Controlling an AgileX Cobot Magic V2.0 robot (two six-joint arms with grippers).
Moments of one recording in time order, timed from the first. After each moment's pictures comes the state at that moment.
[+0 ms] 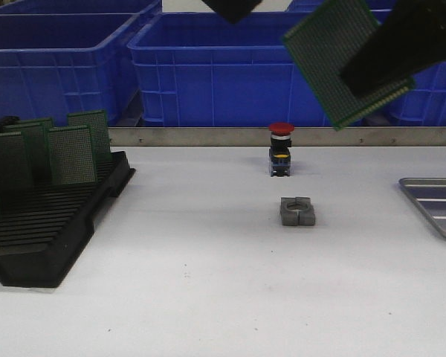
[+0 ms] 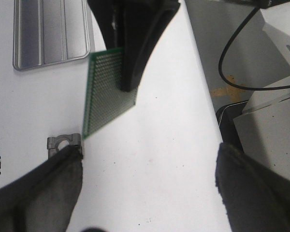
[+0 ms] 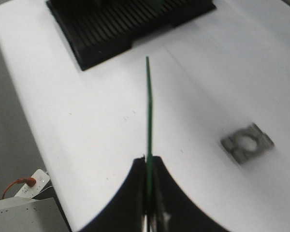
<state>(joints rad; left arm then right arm) -0.61 1.67 -1.64 -0.62 1.24 1.28 0.18 1.21 -0.82 0.90 0.74 -1.19</state>
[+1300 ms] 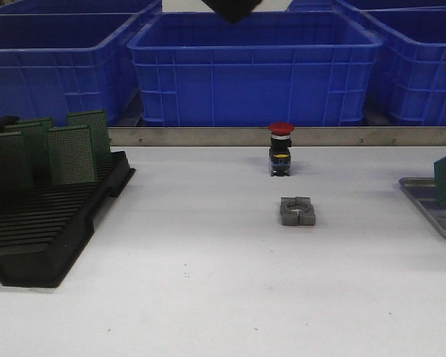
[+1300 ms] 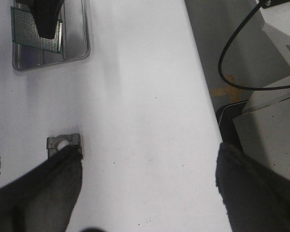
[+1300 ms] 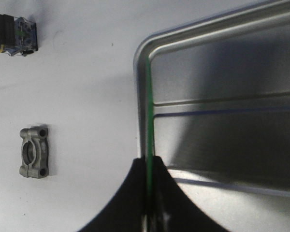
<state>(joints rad) -0.61 1.67 -1.64 -0.62 1.24 1.28 -0.36 1.89 -1.04 1.08 0.77 -0.87</state>
